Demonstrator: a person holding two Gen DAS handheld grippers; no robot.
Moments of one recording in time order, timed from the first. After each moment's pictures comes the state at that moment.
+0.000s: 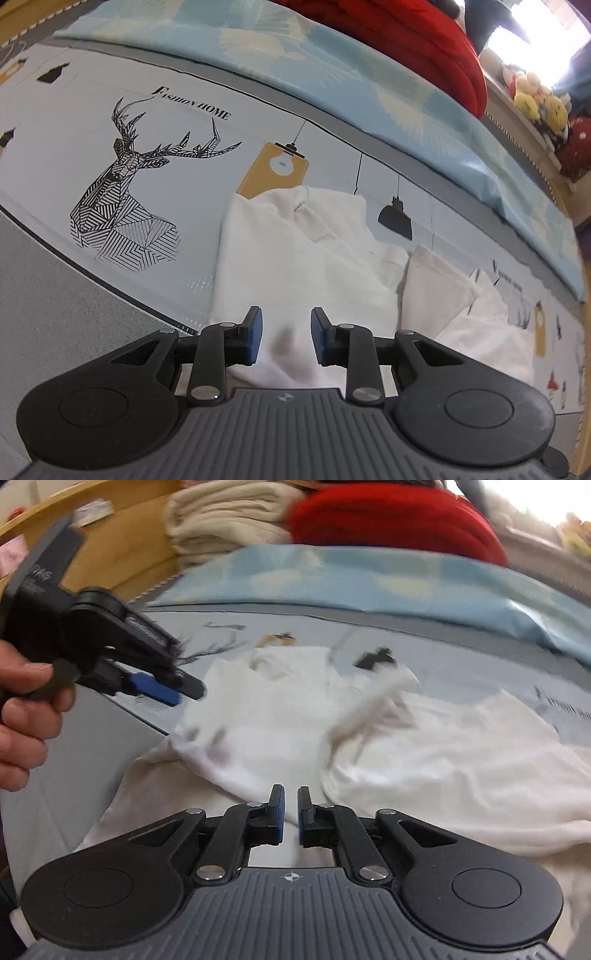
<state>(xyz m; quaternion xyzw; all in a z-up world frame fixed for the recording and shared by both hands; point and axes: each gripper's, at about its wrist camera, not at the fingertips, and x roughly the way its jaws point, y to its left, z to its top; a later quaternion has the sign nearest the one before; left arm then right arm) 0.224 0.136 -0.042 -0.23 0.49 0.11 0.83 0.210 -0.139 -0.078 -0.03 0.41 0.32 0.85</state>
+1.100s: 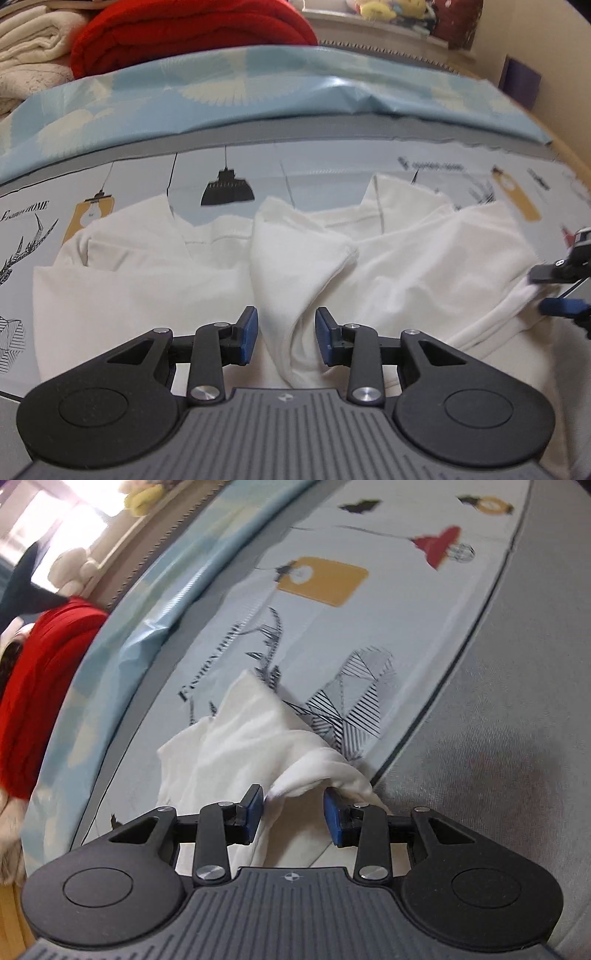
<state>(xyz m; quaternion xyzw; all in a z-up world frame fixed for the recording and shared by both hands) 0.259 -0.035 -0.094 0.01 0.45 -0.03 0.89 0.257 -0.333 -0.117 0.40 0.44 -0.14 0.79</state>
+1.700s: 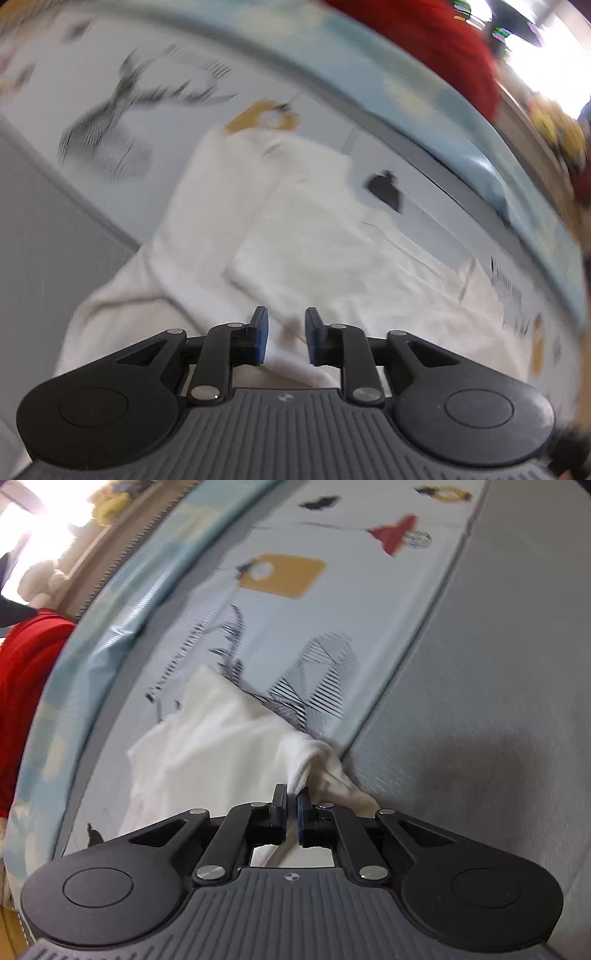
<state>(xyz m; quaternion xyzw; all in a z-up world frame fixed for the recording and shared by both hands) 0.213 0.088 -0.082 -0.31 0.48 0.16 0.81 0.247 -0.330 -0.123 0.40 0.45 -0.20 0.77</state>
